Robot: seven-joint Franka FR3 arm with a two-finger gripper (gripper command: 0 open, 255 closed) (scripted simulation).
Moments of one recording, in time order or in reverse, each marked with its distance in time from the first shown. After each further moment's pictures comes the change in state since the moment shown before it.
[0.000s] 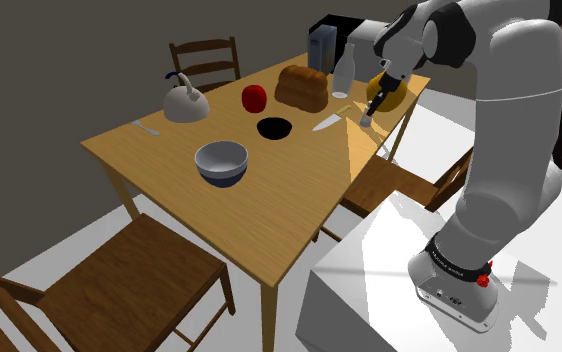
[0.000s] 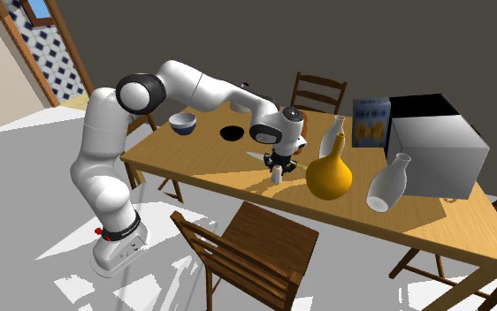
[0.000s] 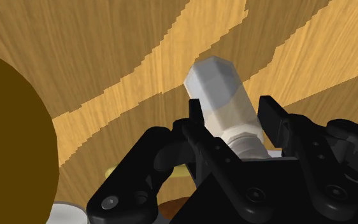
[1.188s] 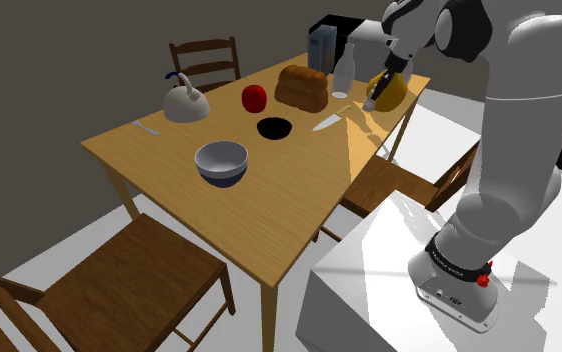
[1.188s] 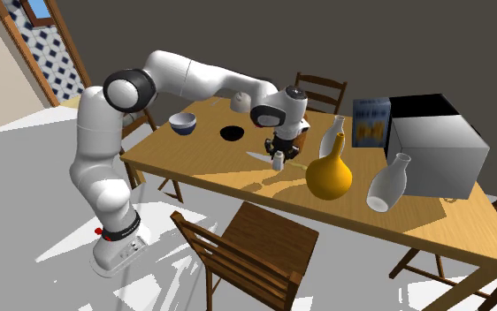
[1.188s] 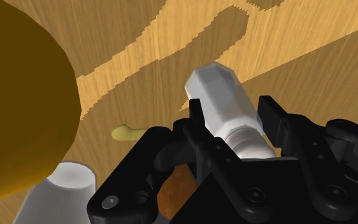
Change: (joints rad) arm 0.021 -0.080 -0.041 0.077 -0.083 -0.125 0.080
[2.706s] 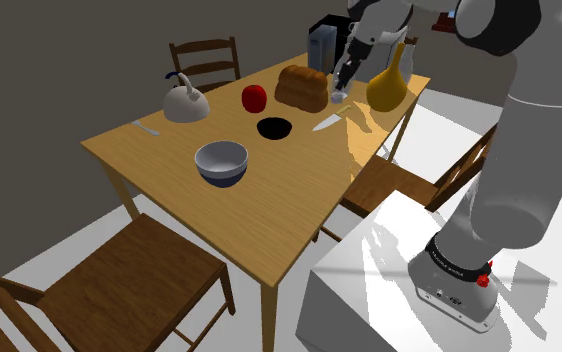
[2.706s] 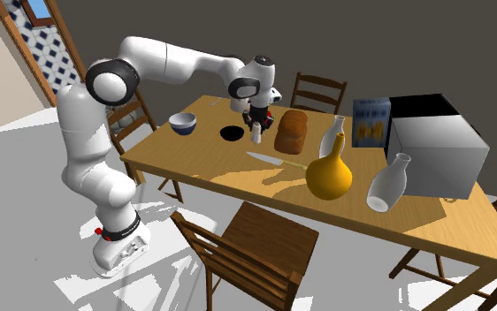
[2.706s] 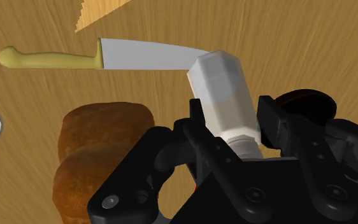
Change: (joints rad) arm 0.269 -0.171 0.046 -0.068 -0.137 0.048 0.350
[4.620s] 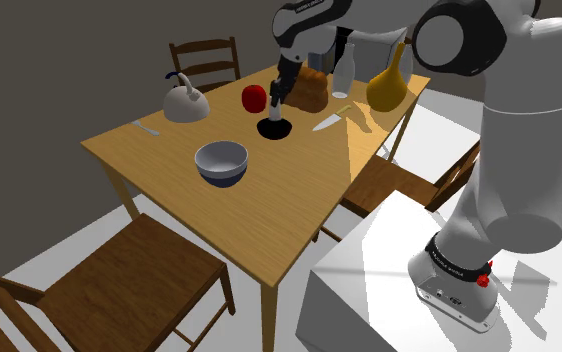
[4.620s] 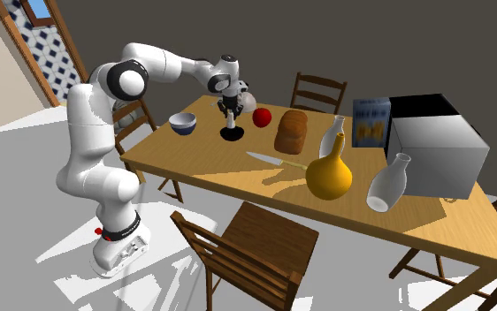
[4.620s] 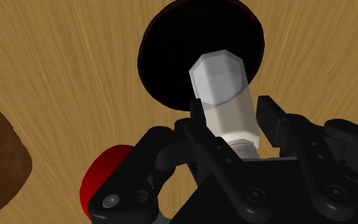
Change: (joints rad) arm 0.232 0.159 0.157 0.096 0.027 0.154 0.364
